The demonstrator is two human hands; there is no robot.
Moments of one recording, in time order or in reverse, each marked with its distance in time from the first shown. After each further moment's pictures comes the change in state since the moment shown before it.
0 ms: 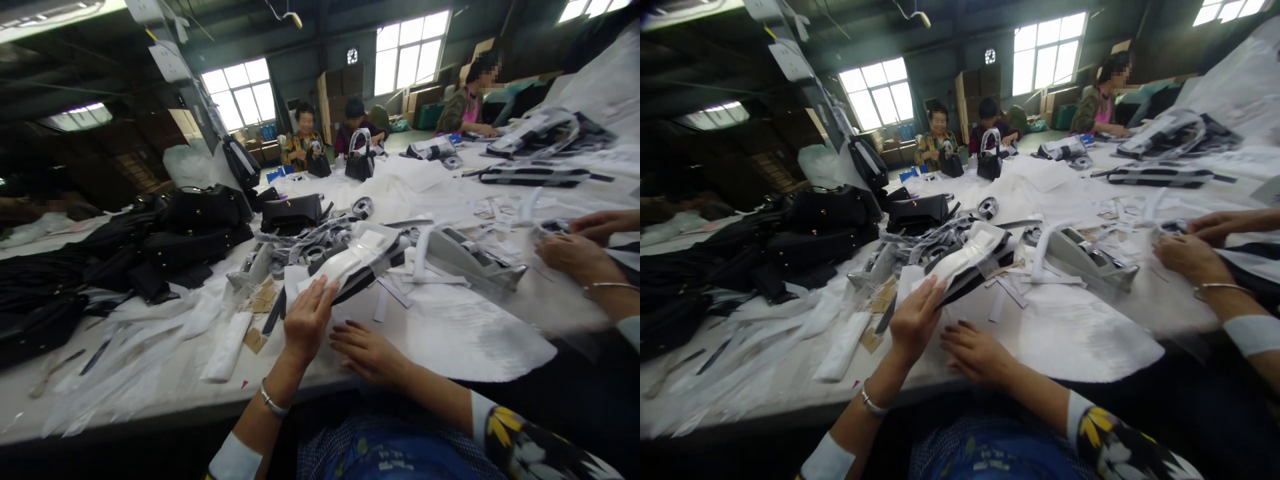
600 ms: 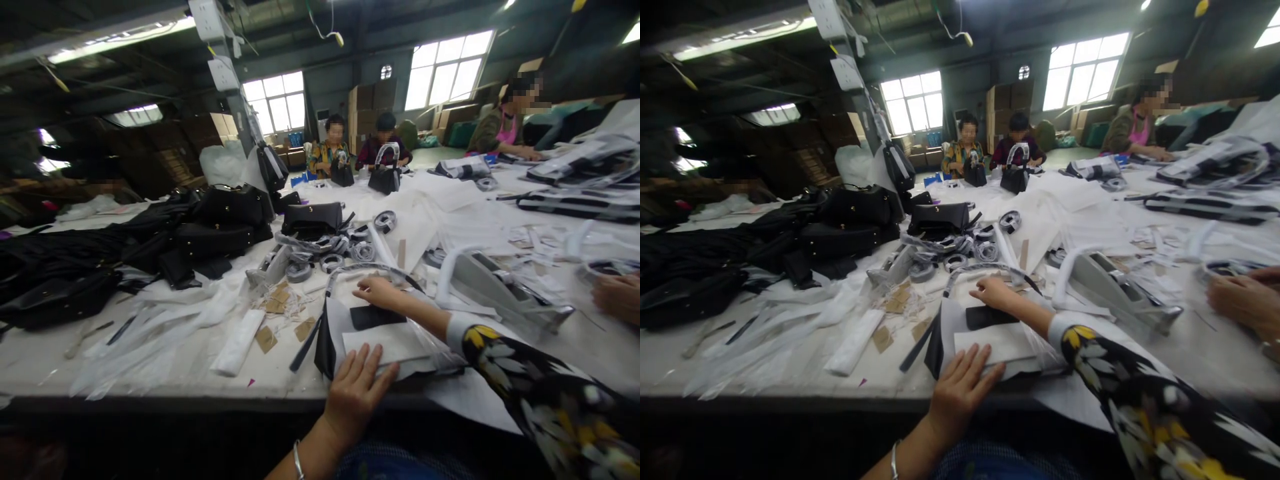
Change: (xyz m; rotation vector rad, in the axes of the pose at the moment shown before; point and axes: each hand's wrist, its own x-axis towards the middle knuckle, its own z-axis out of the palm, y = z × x) left_hand -0.068 0.089 0.019 -0.012 0.037 0.086; right_hand 0.099 0.112 -0.051 -0.013 -0.227 0.731
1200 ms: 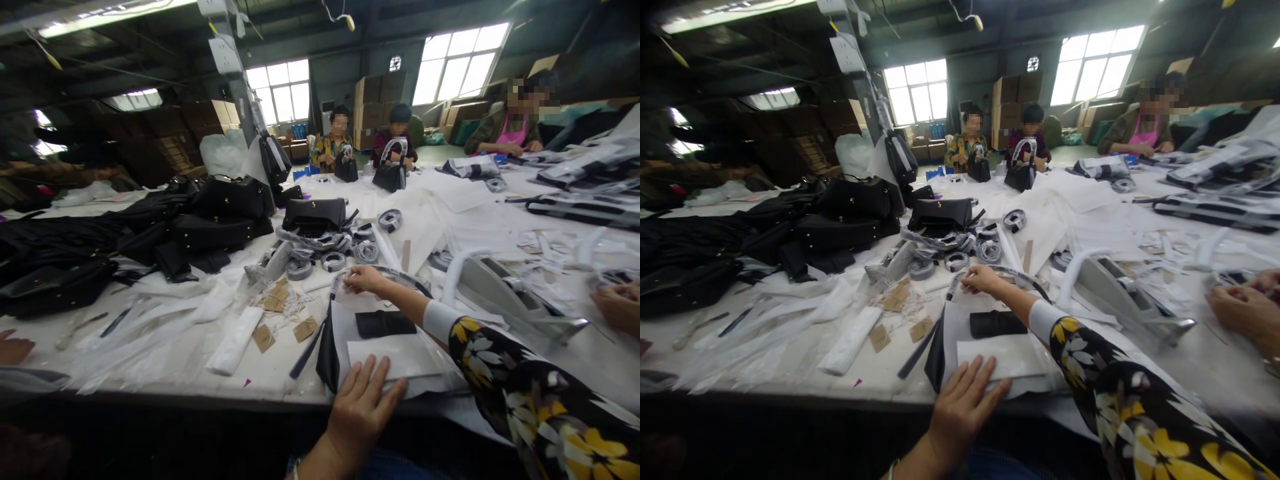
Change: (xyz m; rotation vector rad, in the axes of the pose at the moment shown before) left_hand -0.004 0.014 -0.001 -0.021 0.018 -0.046; right_hand 0.051 -0.009 0.014 0.619 -0.133 0.189
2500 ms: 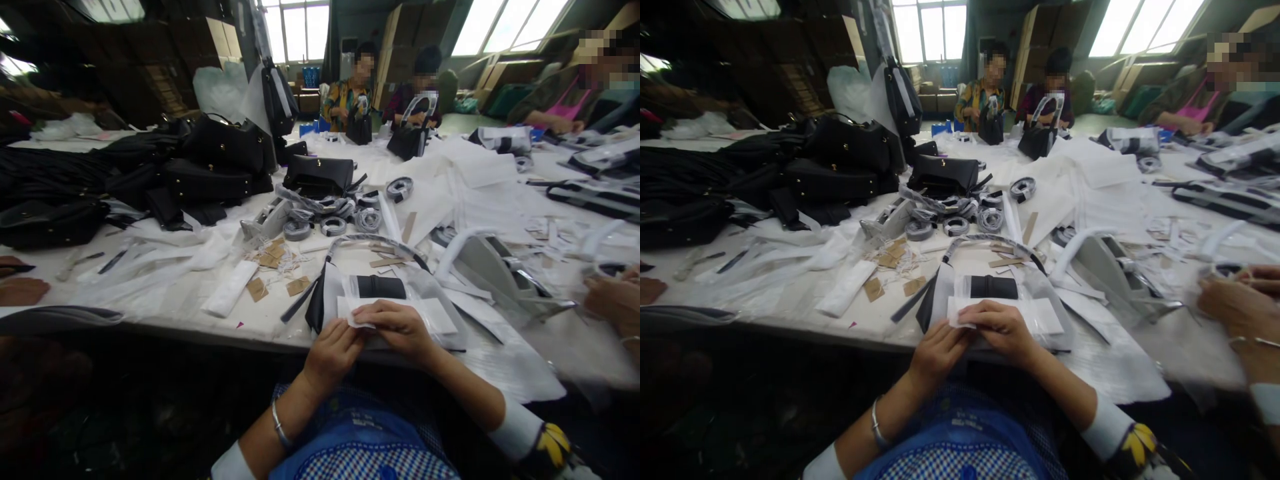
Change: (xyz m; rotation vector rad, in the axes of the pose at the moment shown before) left_hand 0.005 -0.007 -0.020 -0.135 -0.064 -0.100; right_hand -0.183 0.050 0.020 -0.025 -0.013 -0.927
